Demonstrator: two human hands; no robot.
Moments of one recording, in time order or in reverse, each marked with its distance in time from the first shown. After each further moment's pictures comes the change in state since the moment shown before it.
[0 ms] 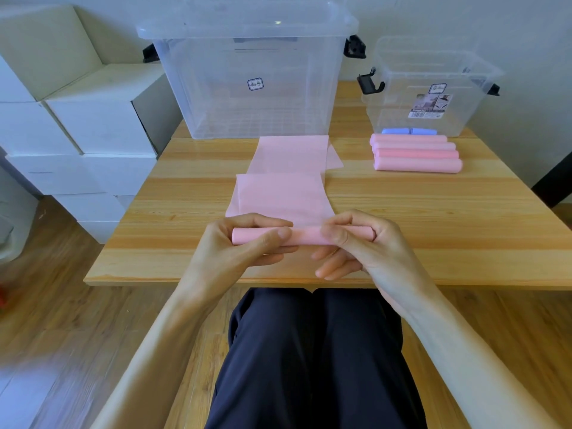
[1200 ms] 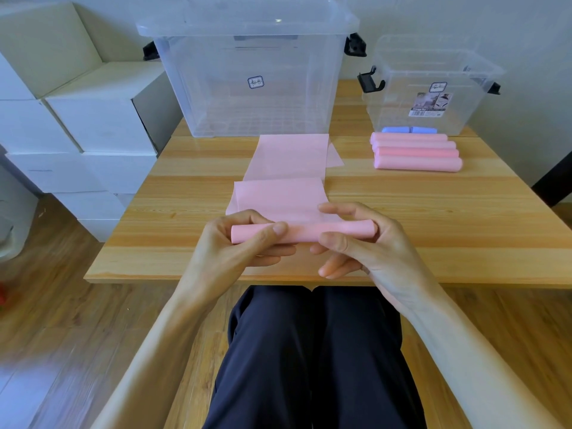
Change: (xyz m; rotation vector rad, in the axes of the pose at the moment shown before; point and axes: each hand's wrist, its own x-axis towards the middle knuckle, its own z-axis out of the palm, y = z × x) left_hand -0.004 -0.001 -0.001 0.043 0.000 0.033; right_hand -0.003 -0.002 0.001 0.077 0.002 0.008
